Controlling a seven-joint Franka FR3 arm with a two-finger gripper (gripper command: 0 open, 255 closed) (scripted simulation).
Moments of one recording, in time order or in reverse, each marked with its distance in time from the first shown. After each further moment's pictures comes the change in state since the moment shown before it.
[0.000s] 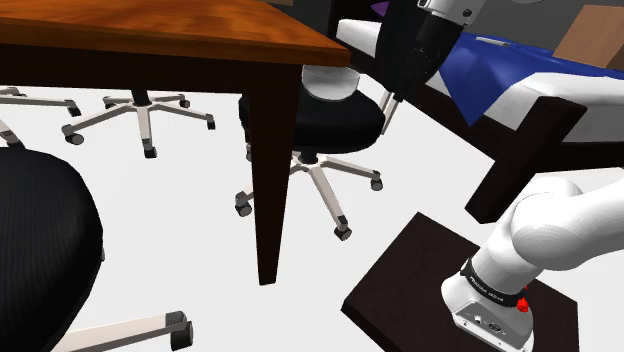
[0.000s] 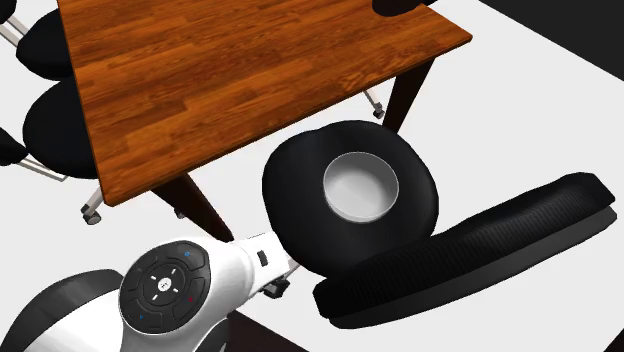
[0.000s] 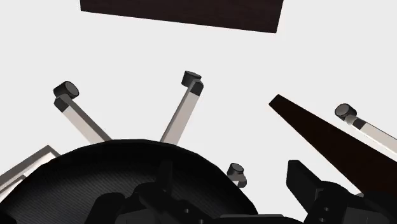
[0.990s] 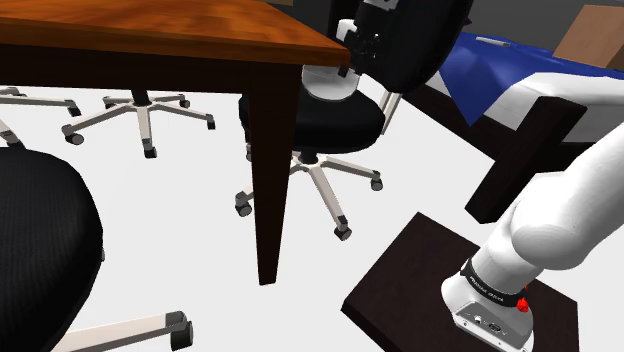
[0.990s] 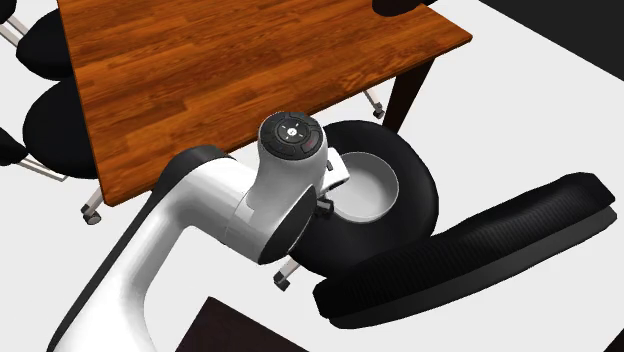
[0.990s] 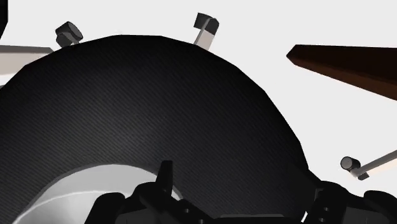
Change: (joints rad) arm -0.008 0.543 -0.031 0.466 -0.002 0.052 -0.041
